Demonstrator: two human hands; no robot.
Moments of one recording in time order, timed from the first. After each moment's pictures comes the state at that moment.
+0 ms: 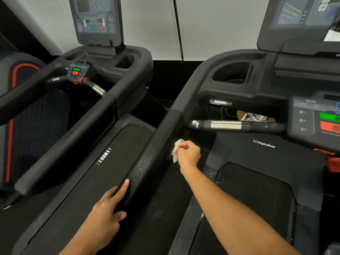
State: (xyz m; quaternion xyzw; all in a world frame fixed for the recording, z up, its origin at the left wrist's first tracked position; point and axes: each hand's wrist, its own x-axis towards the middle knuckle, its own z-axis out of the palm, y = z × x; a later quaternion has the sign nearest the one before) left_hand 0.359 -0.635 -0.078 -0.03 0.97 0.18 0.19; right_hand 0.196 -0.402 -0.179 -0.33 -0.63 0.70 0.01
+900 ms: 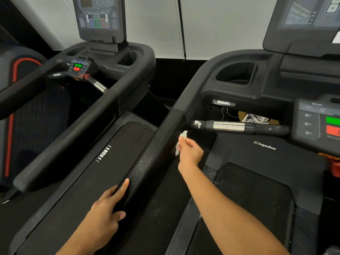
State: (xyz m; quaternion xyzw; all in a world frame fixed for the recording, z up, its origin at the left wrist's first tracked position) left_hand 0.359 -0.636 -0.076 -0.02 0.97 0.17 0.19; right_hand 0.192 -0.408 -0.172 -0.36 -0.47 0.80 0.04
